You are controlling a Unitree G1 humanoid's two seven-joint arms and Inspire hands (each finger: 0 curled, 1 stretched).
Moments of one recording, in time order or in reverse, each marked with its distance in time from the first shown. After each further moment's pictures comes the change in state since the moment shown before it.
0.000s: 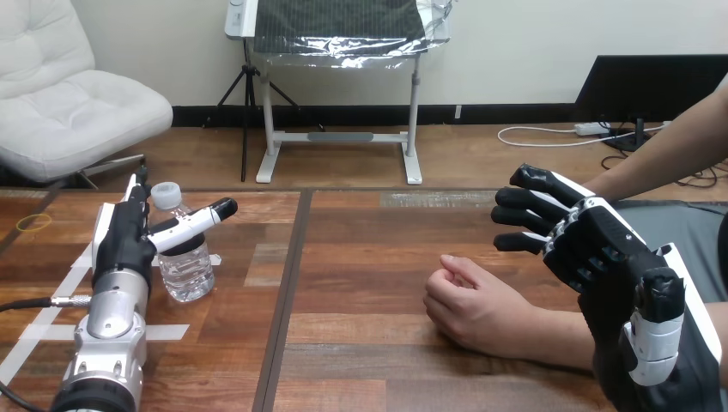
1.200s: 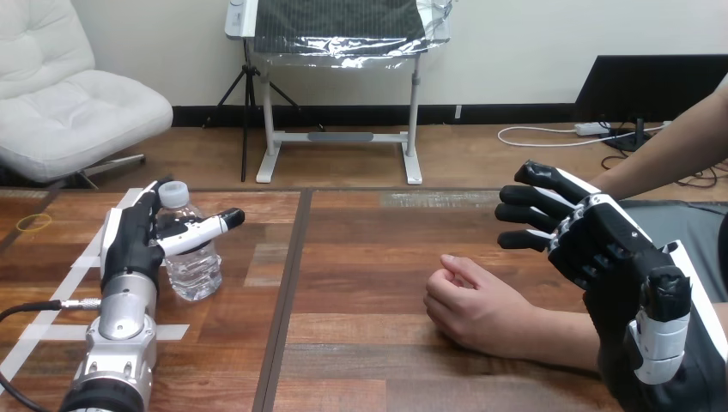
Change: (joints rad) left arm -0.007 -0.018 -0.023 0.019 0.001 0.005 0.039; right arm 0.000 0.000 -0.013 -0.014 -0.001 0.002 0.002
